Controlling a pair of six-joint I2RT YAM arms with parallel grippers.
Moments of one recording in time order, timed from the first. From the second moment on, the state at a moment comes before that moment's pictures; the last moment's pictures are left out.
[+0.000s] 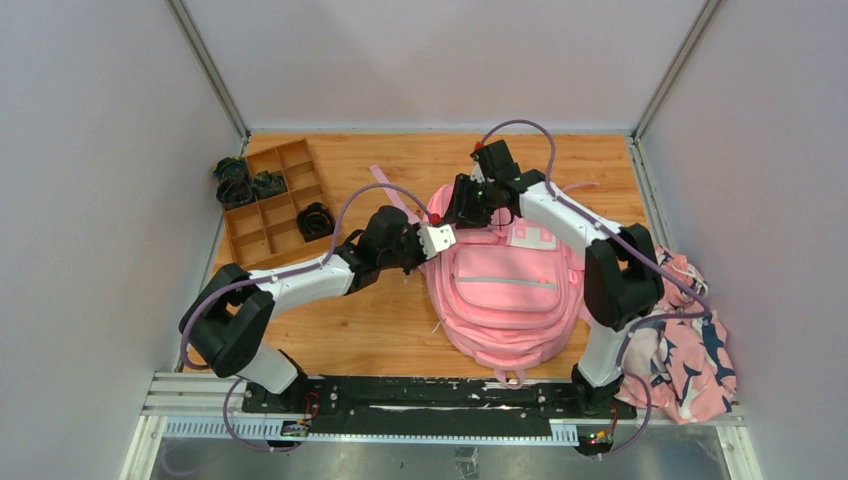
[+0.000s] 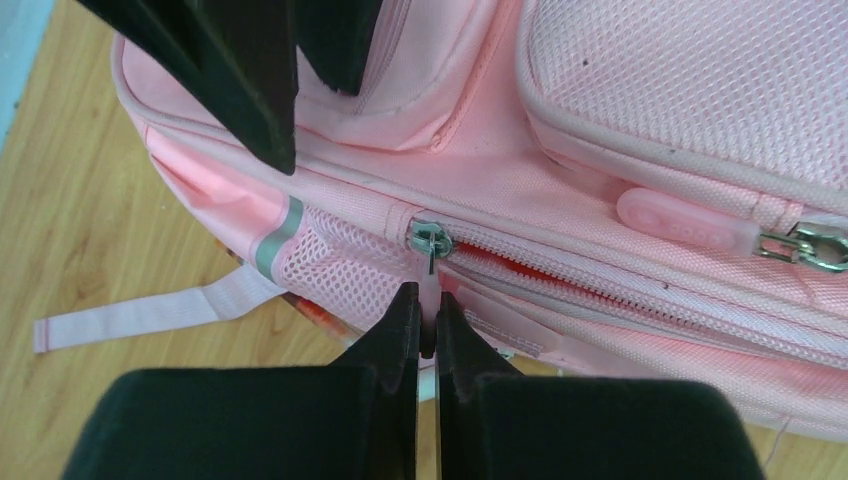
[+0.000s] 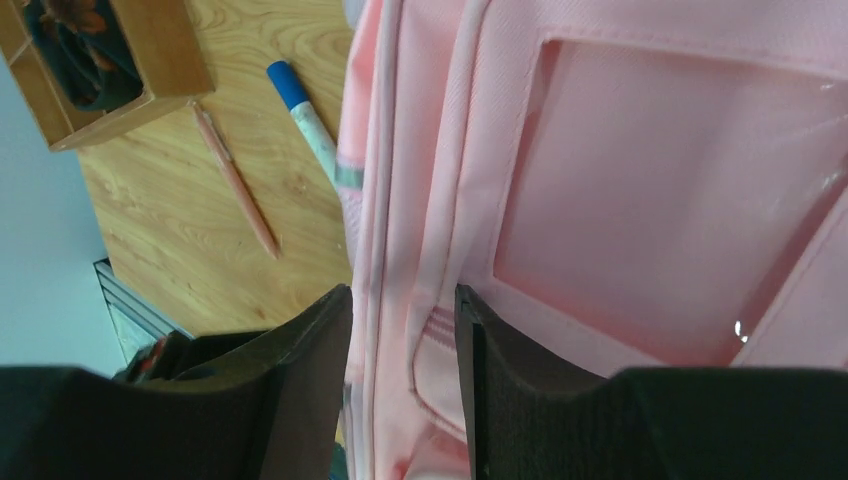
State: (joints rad) left arm -0.71 1.50 0.79 0.17 0.23 0.54; right arm 0.48 1.76 1.40 -0.52 -0.32 0.57
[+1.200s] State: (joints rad) left arm -1.01 1.22 0.61 0.10 0.22 0.13; right arm 0.40 2.22 1.83 -0.59 -0.39 0.76
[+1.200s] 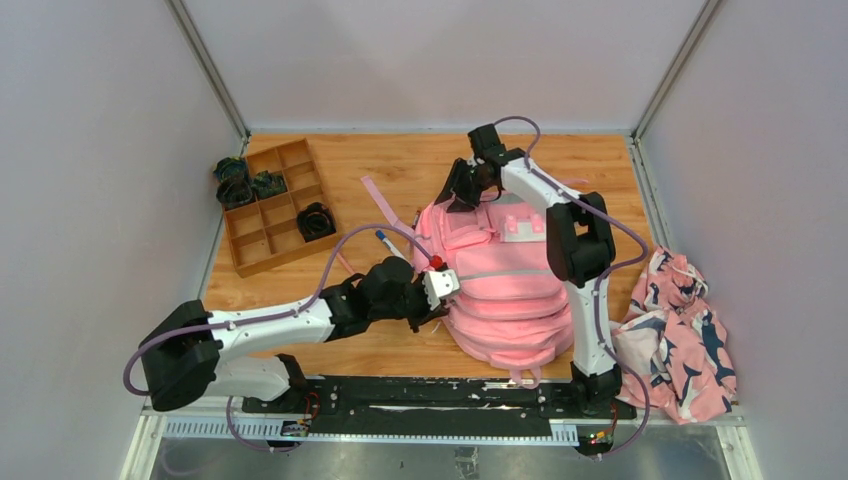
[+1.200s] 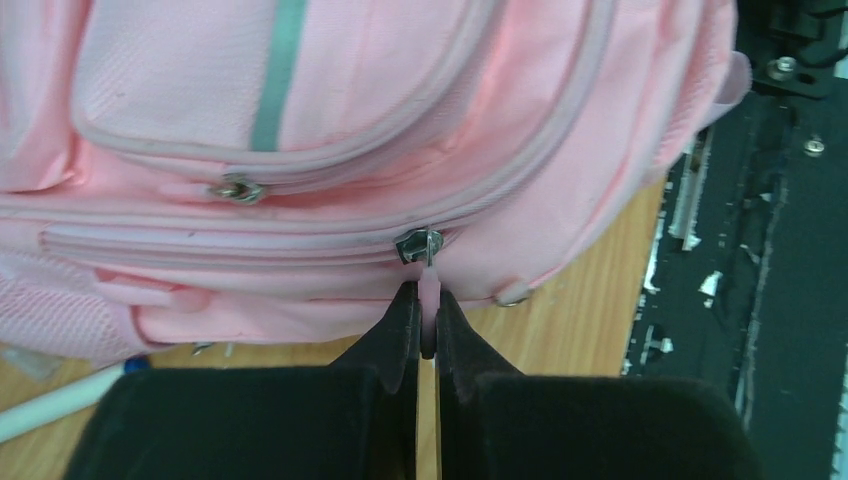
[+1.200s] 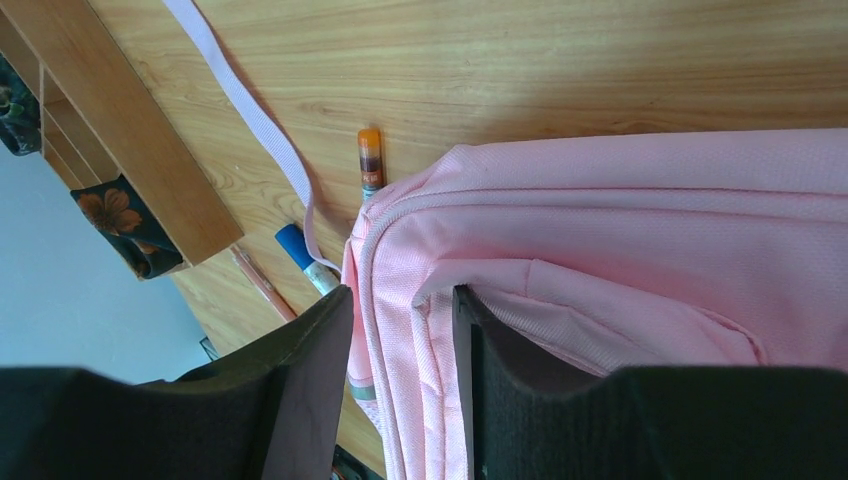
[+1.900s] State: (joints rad) left arm -1.08 1.15 0.64 0.08 0.27 -0.04; right arm 0.28 1.35 1.28 -0.67 -0.26 0.58
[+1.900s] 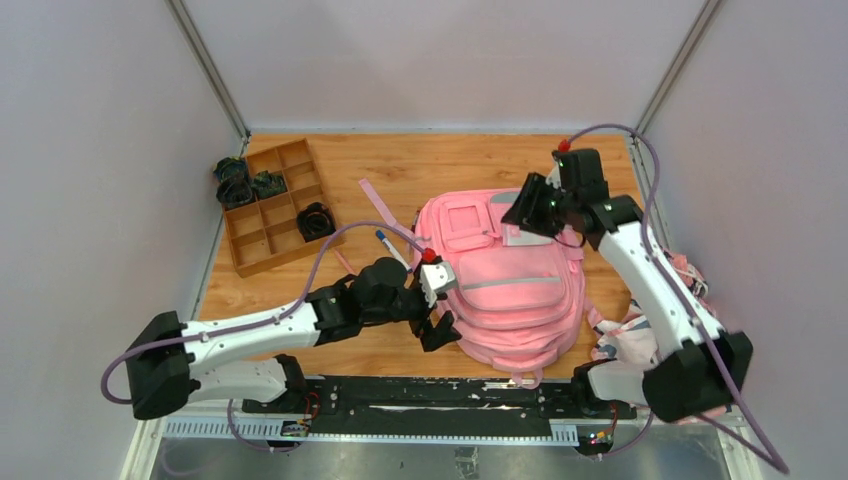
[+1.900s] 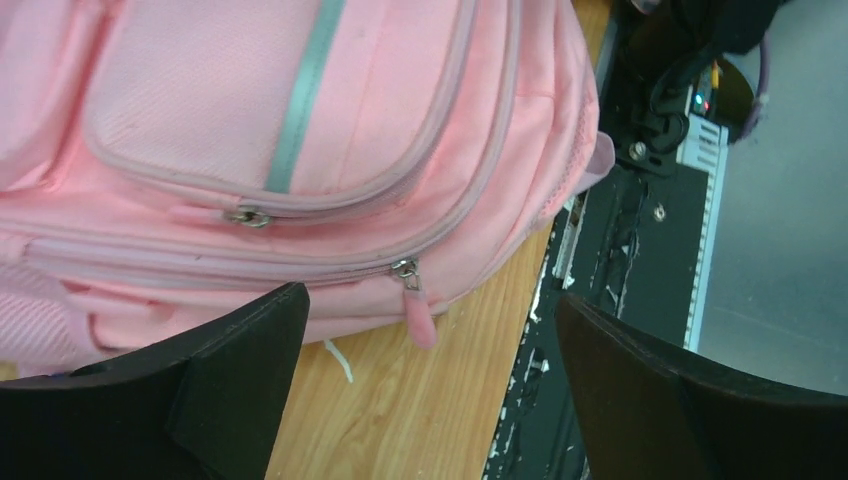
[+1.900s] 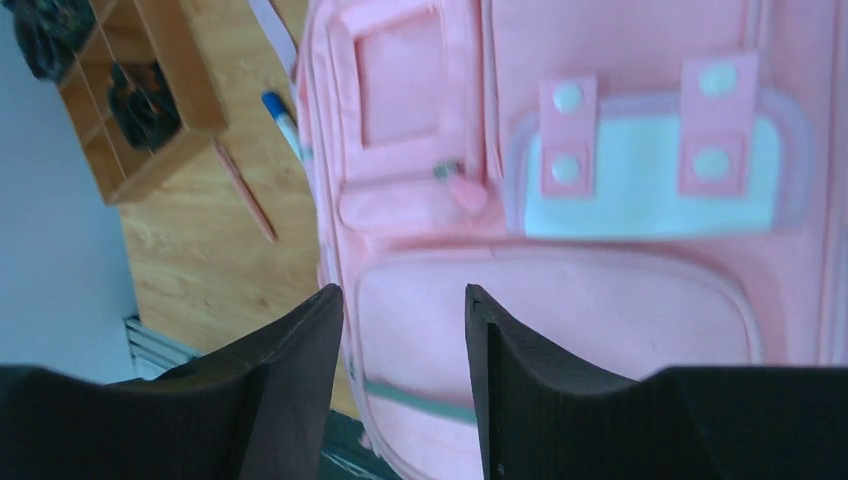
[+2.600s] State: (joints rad) left arm -0.97 1.24 0.78 -0.16 -0.03 -0.61; right arm 0.51 0.87 0.71 -0.80 -0.14 0.68
